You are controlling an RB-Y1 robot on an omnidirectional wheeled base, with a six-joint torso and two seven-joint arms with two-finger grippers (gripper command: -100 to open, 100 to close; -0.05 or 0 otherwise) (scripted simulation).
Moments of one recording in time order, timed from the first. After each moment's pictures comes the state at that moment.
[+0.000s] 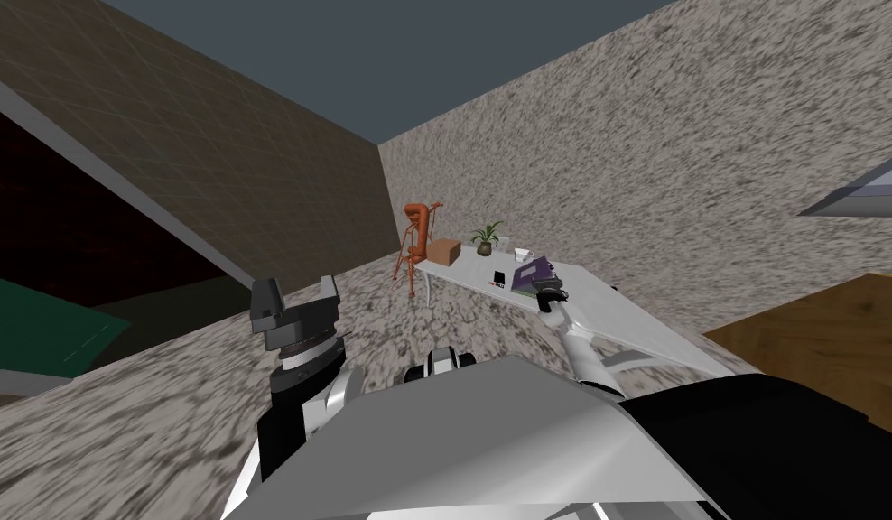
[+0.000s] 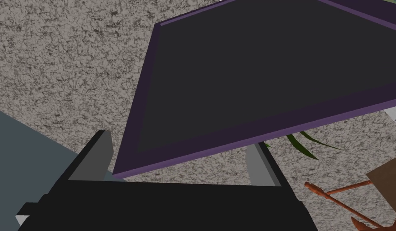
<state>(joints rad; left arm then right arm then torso) 0.53 0.01 0.05 -2.38 0.06 -0.63 0.03 0.05 -0.46 -0.55 -1.41 0.90 0.15 0.88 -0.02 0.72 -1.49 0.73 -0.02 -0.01</state>
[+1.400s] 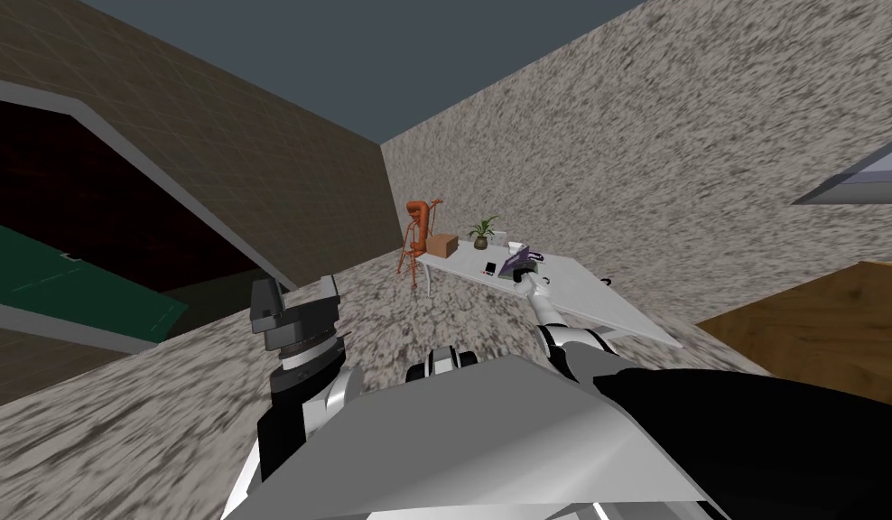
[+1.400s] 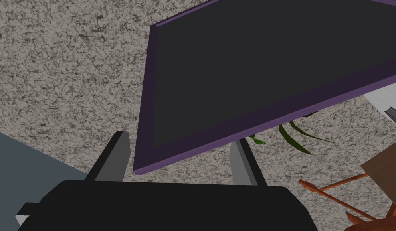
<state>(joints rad) 0.53 0.01 0.05 -2.38 0.06 -0.63 0.03 -0.39 -0.56 -0.36 -1.07 0.93 0.32 0.88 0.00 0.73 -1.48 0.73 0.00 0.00</state>
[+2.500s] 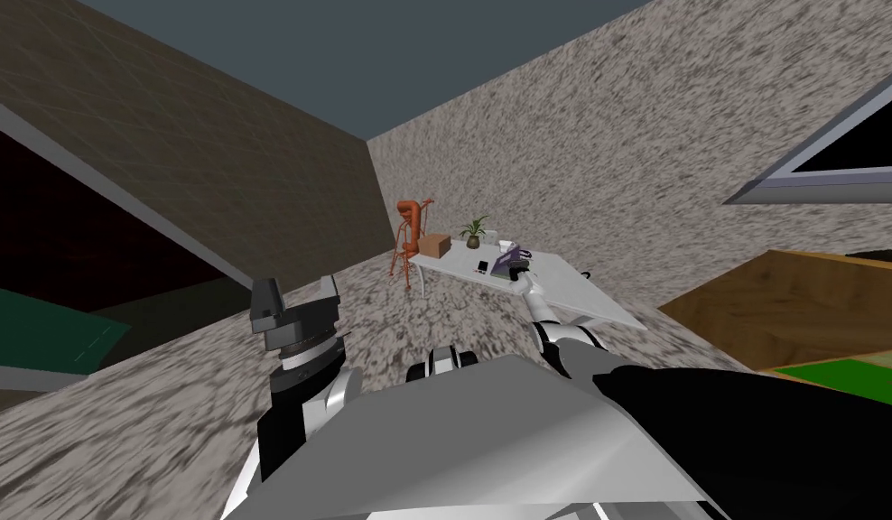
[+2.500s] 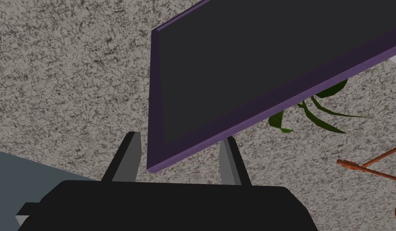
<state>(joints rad) 0.53 0.01 0.05 -2.38 0.06 -0.63 0.03 -0.43 -0.52 -0.37 -1.04 0.88 0.25 0.77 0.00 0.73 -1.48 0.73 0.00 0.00</state>
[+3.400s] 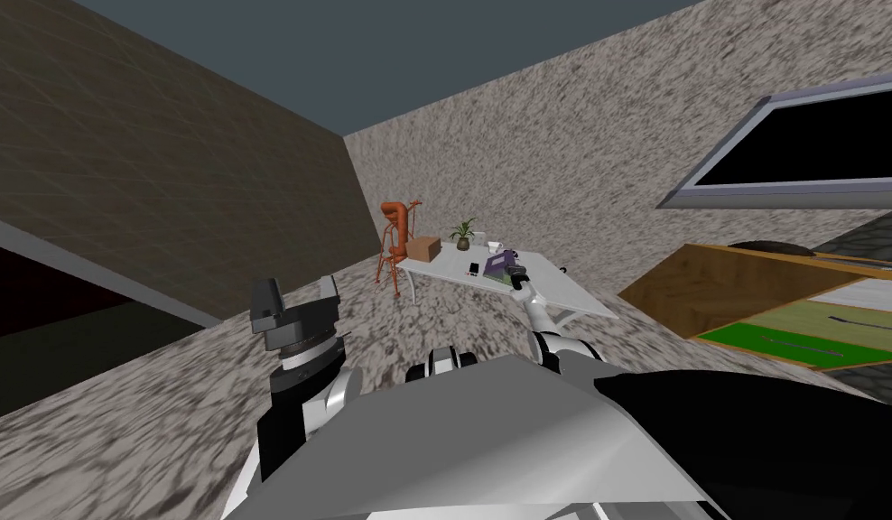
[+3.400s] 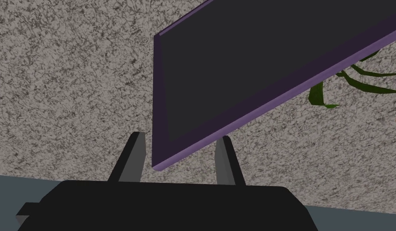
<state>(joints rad) 0.53 0.01 0.05 -2.38 0.06 -0.63 0.03 -0.34 -0.44 -0.46 -1.08 0.80 0.06 0.62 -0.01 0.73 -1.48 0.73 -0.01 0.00</state>
